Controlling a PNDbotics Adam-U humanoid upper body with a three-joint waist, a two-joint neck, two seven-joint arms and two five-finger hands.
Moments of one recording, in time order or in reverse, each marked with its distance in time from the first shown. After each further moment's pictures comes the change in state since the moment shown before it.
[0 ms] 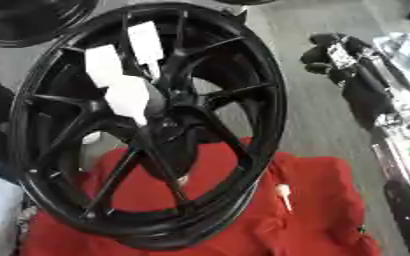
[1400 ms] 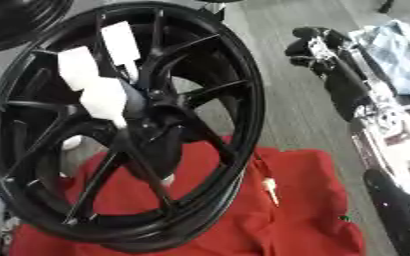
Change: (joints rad) left arm -0.246 0.492 -0.106 -0.149 -0.089 0.167 -0.202; right arm 0.024 -0.003 -0.031 -0.007 0.003 -0.031 -0.039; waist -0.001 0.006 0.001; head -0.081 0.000
